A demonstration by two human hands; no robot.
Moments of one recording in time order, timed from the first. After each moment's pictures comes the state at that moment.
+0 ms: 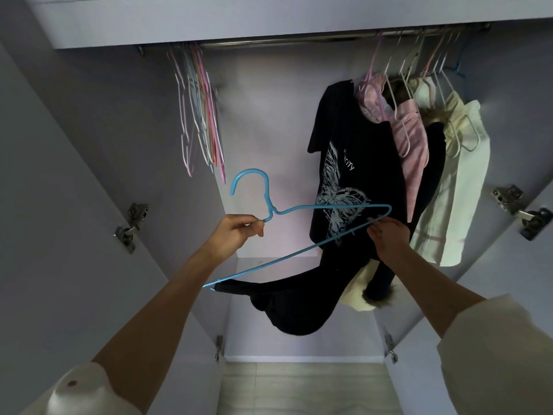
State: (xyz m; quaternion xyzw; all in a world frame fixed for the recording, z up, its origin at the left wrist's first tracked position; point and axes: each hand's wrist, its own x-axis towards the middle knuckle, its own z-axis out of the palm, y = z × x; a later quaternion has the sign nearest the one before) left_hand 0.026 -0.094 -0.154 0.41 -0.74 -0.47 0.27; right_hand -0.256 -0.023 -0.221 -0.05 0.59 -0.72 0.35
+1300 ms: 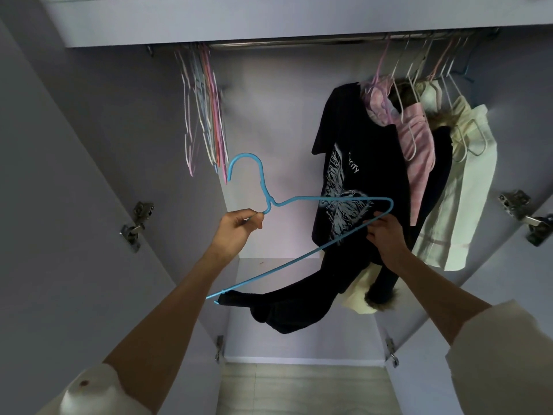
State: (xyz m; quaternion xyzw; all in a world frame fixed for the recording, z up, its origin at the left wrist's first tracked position) left_hand 0.023 -0.096 -0.158 0.44 -0.69 -0.46 0.35; right_hand -0.246 -0.024 -0.217 -0.21 0.69 -0.61 0.33
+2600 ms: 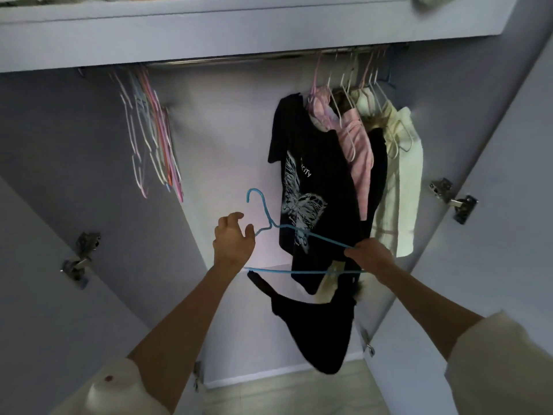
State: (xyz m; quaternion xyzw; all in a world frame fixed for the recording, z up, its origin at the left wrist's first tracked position) left_hand -0.046 -0.093 -0.187 0.52 -0.75 -0.27 0.30; right_hand -0.262 0.041 -0.209 -0.28 0.88 -0.27 0.26
